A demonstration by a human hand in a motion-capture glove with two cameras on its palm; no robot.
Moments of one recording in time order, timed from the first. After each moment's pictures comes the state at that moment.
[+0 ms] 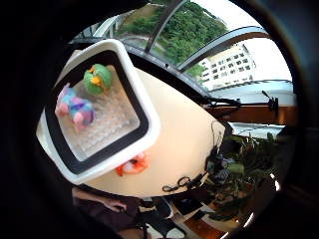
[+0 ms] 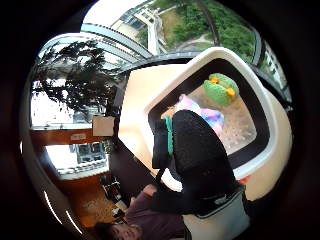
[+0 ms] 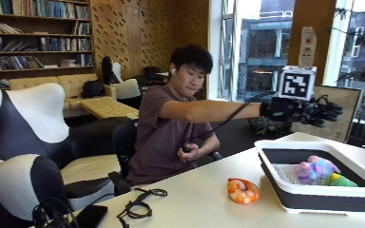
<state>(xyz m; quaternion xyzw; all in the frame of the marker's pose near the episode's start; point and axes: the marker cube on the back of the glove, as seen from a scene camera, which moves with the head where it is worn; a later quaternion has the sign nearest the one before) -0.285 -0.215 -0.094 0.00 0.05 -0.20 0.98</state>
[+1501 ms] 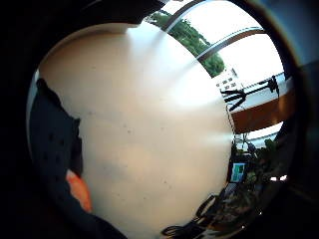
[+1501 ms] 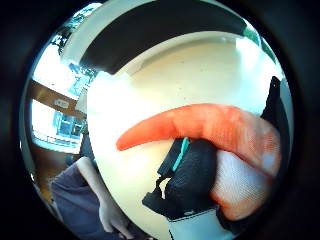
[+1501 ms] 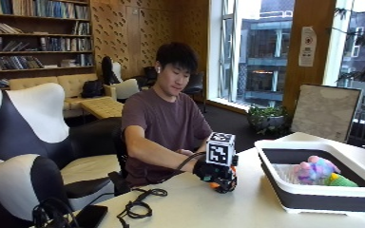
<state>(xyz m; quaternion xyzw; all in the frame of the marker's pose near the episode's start) -0.158 -0.045 0.139 0.05 0.01 -0.27 0.96</state>
